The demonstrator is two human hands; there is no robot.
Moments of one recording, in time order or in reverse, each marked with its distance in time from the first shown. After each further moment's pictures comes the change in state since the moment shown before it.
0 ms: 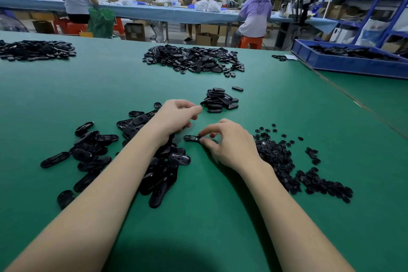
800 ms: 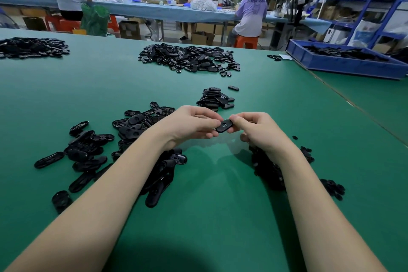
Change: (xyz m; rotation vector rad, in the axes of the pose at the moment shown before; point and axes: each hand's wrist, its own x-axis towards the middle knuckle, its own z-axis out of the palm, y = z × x) left_hand -0.019 0.010 0.020 -0.286 -0.420 0.033; right_hand -0.001 0.039 -0.050 0.710 -0.045 0.285
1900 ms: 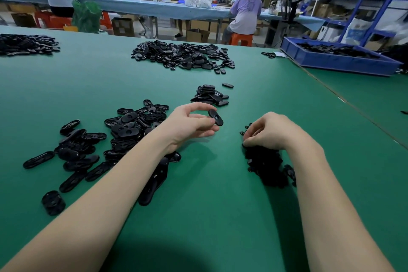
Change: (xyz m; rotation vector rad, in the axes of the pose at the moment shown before) left_hand 0.003 -0.010 0.015 -0.233 0.086 0.023; right_hand -0.006 -0.007 -0.042 -0.799 -0.016 0.199
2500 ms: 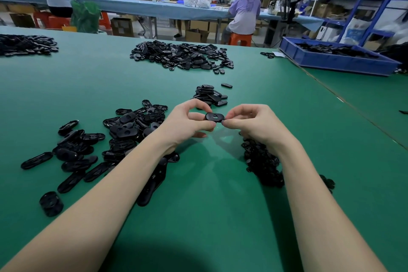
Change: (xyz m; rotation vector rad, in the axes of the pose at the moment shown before) left_hand 0.000 -0.003 -0.002 0.248 0.014 0.124; right_hand -0.009 -0.025 0.014 0.787 0.015 -0.223
